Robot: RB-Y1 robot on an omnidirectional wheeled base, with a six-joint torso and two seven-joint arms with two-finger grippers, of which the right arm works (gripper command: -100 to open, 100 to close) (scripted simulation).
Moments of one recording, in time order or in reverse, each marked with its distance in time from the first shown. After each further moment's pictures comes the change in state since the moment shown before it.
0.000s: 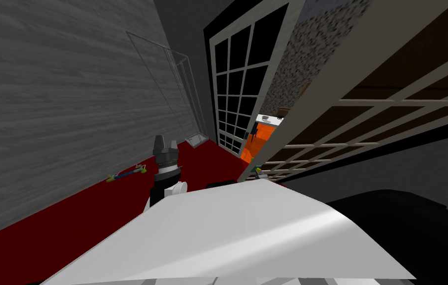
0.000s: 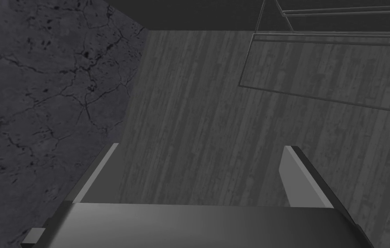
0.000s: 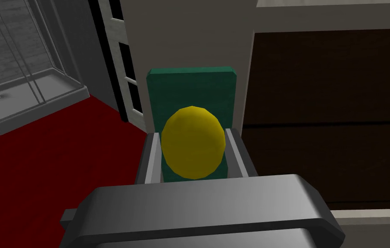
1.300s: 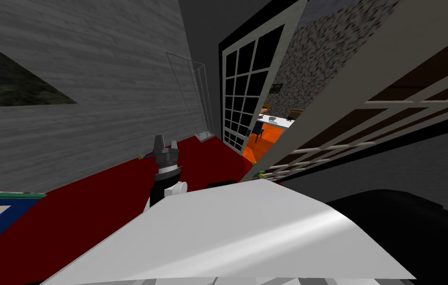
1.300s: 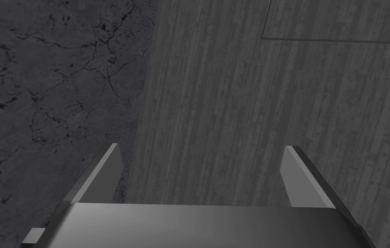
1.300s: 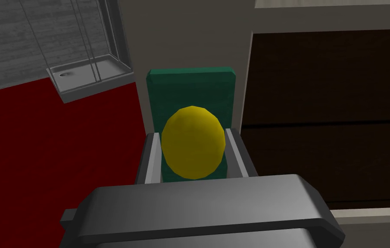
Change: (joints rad) arm 0.024 -0.004 0.061 0.169 0.035 -0.204 -0.070
